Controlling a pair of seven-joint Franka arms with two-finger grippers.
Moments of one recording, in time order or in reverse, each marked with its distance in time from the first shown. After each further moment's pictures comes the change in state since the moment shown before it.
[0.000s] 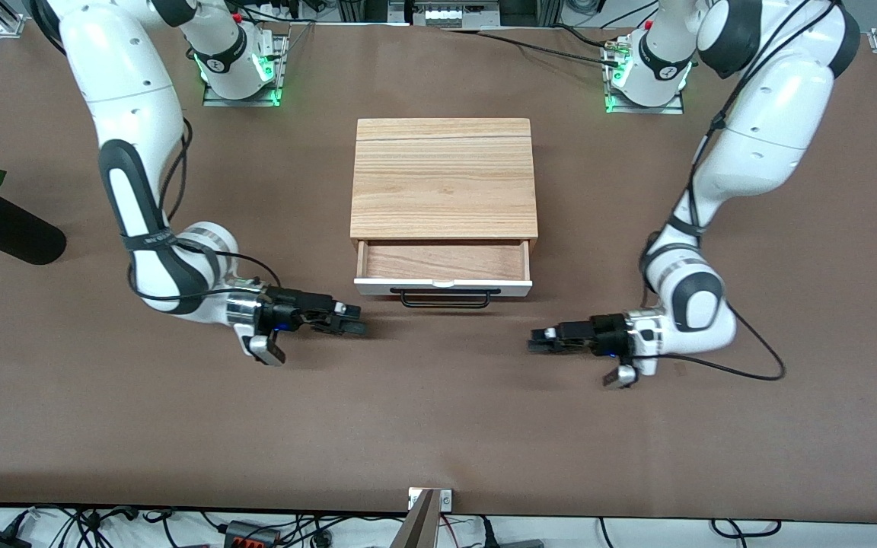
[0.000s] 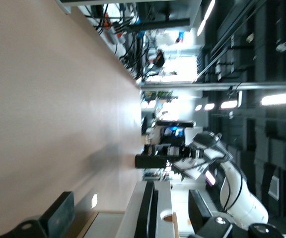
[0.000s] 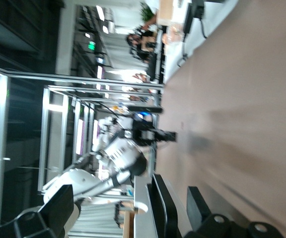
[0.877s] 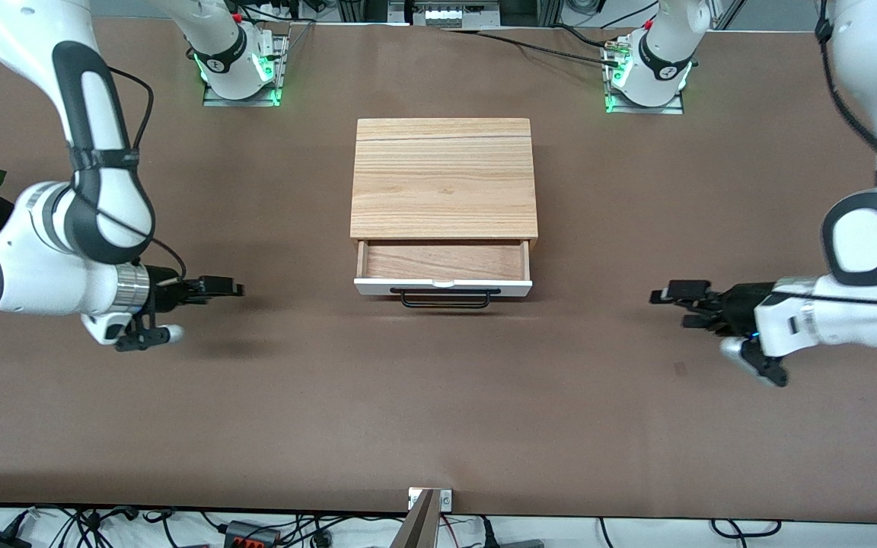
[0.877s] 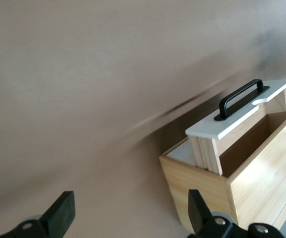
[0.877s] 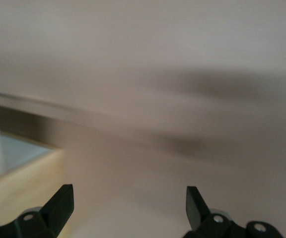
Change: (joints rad) left arm 0.118 -0.369 0.001 0.126 1.044 -0.199 -0.385; right arm -0.004 -0.262 -0.178 0.007 -1.361 0.030 0.646
